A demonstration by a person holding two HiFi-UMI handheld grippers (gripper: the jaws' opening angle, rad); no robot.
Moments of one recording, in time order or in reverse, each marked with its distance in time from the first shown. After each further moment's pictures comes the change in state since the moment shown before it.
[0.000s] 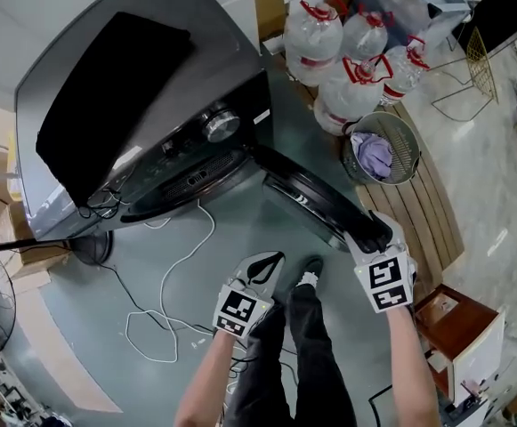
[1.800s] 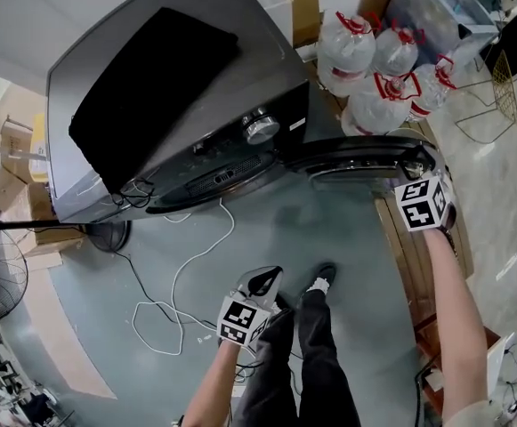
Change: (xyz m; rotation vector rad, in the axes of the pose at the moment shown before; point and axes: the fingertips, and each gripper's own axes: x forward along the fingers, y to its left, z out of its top) left arm -0.049 0.024 -0.045 -0.133 0.065 0.141; right arm 0.083 -0.165 0.061 -0.237 0.096 -0.305
